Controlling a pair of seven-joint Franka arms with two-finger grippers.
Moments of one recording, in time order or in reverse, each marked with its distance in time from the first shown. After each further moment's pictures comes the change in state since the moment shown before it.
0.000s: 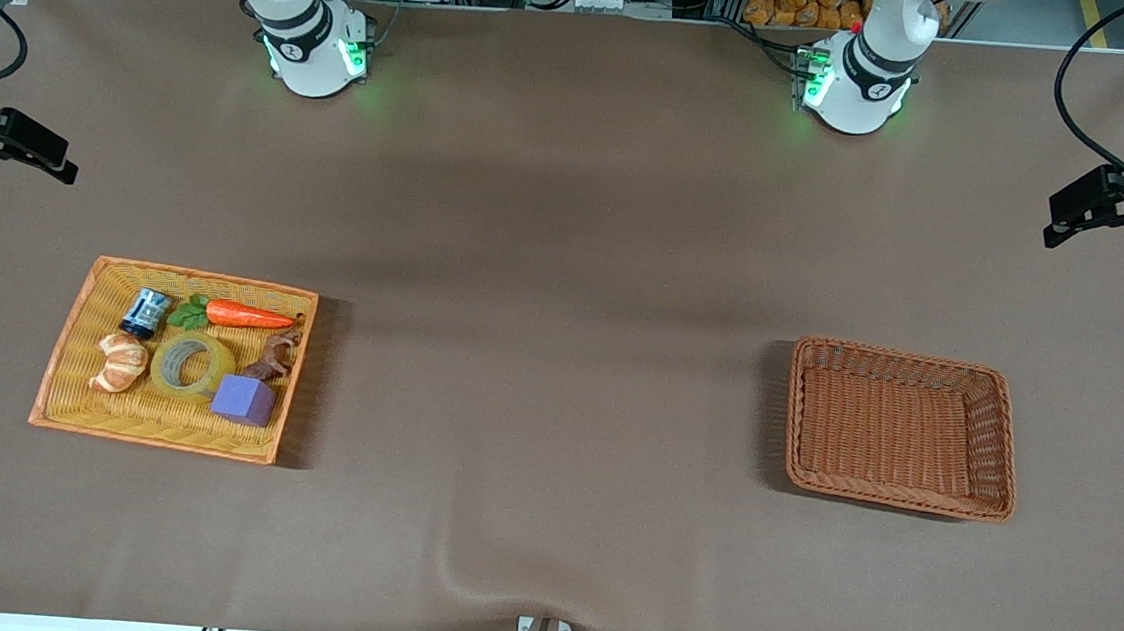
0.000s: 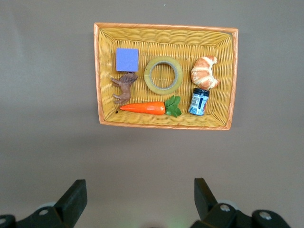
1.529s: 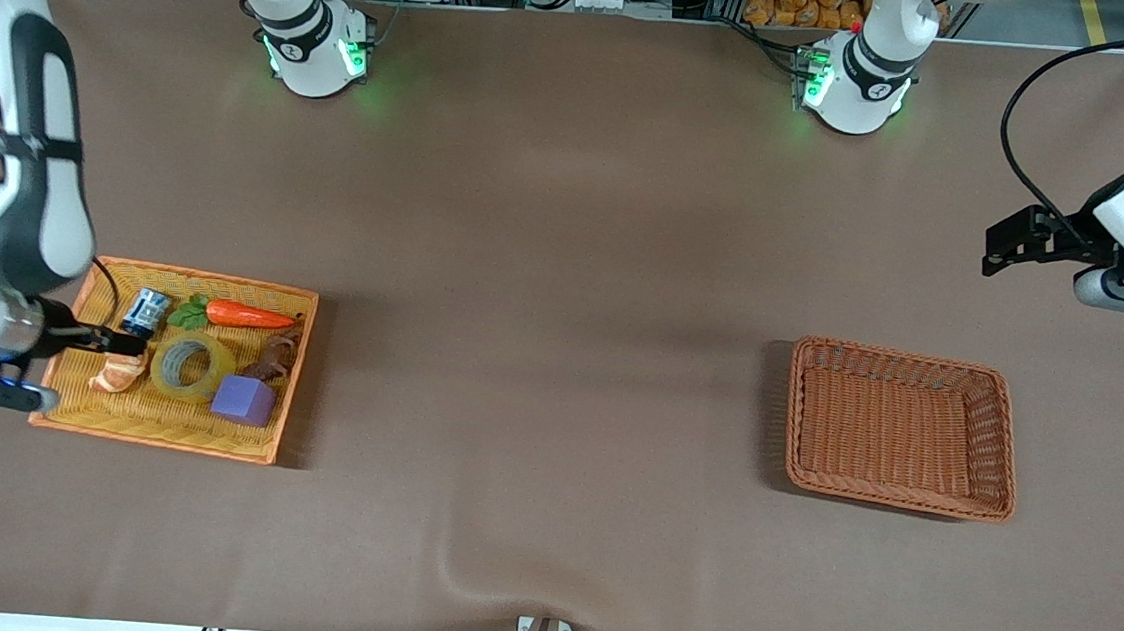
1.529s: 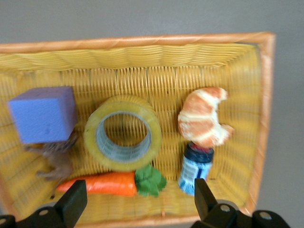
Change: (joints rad) left arm -0.048 0.085 -0.009 0.005 -0.031 0.038 0.001; right arm -0.081 0.548 -0.018 0.007 -0.009 0.412 -0.005
